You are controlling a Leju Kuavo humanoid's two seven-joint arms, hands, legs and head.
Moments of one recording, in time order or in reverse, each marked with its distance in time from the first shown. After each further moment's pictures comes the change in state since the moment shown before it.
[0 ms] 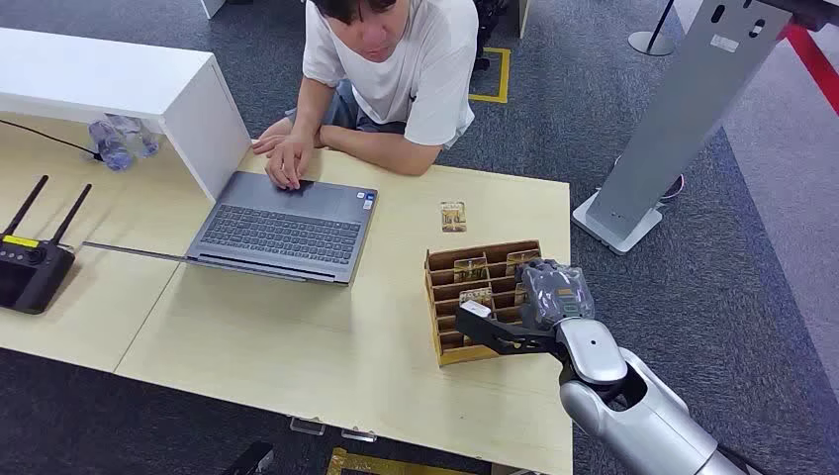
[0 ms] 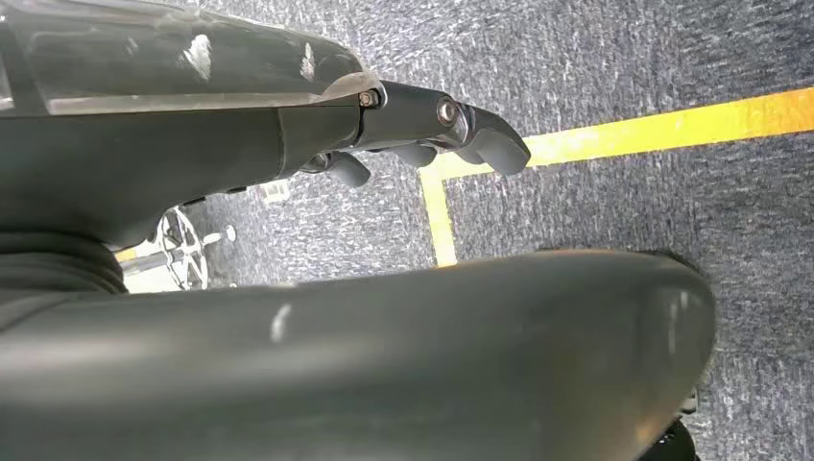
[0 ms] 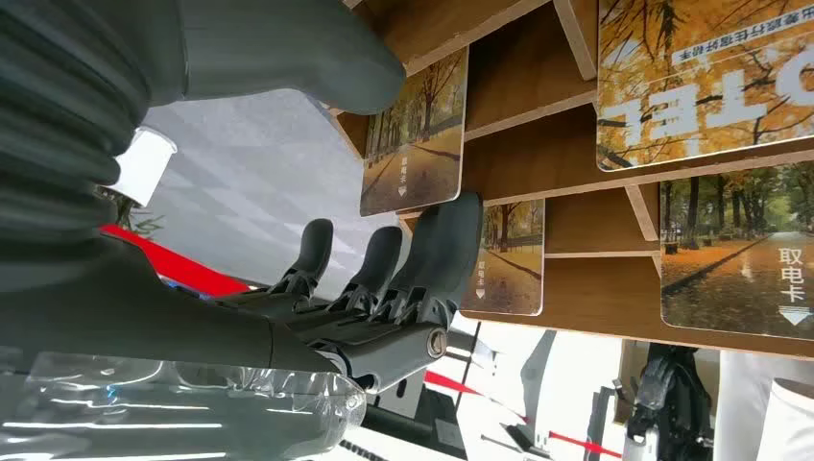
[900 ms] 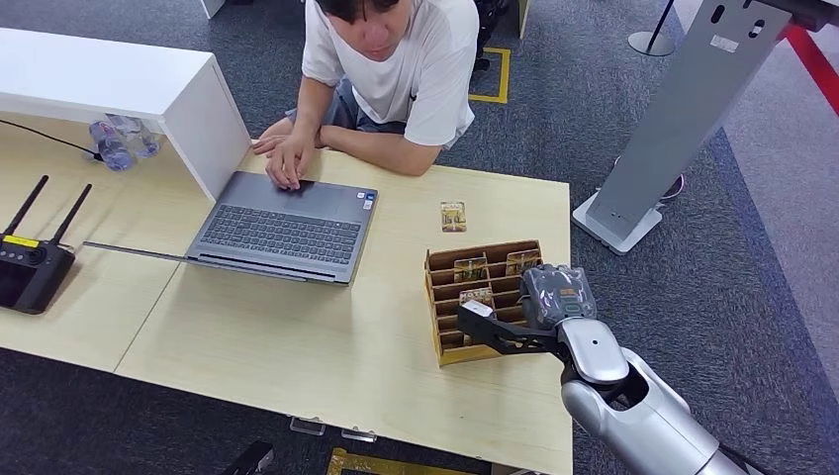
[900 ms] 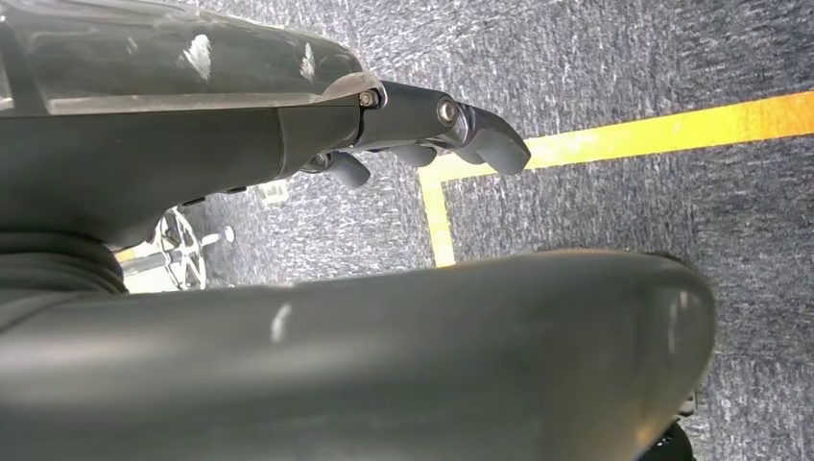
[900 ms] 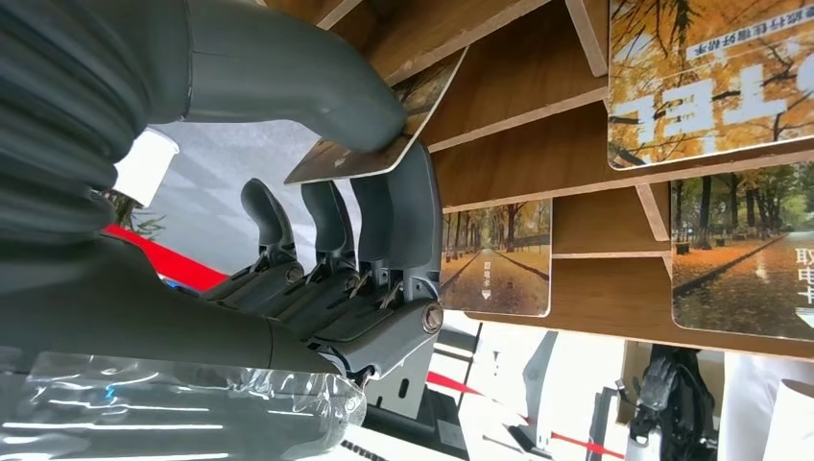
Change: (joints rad) left arm 0.000 0.000 0.000 0.000 0.000 0.004 -0.003; right arm -0.001 -0.009 -0.002 0.004 -0.003 -0.001 0.008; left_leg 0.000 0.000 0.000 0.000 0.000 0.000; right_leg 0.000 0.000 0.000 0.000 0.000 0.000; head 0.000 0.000
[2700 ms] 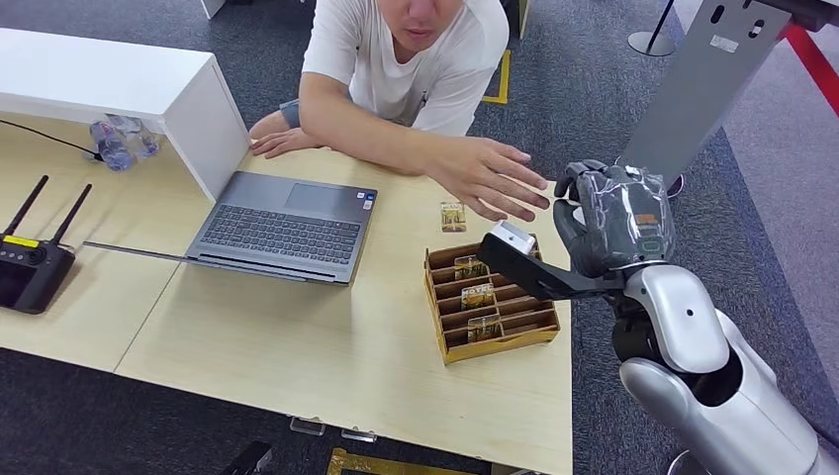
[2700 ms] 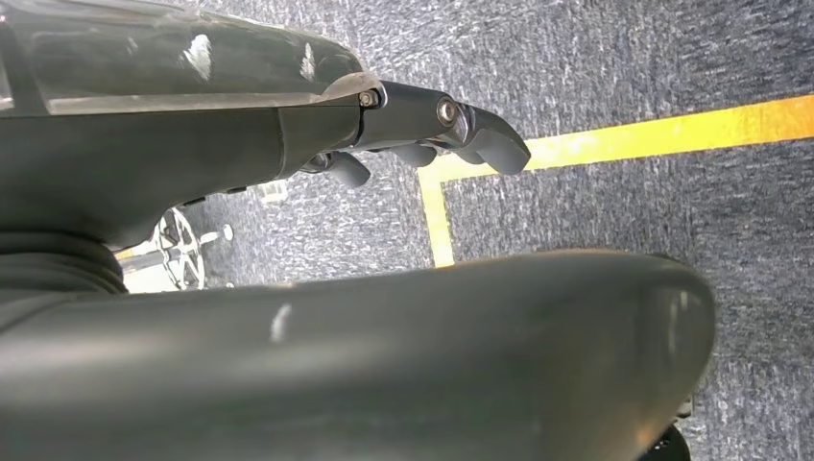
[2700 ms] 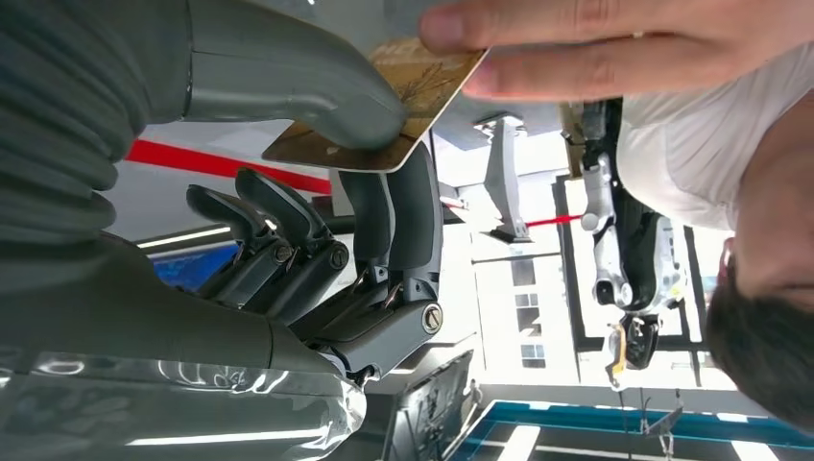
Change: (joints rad) left arm 0.001 0.003 -0.001 0.000 0.008 0.000 -0.003; right arm -0.113 -0.108 -0.132 -0.482 0.006 -0.019 0.057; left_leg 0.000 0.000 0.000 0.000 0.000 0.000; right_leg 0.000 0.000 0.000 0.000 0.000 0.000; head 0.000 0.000
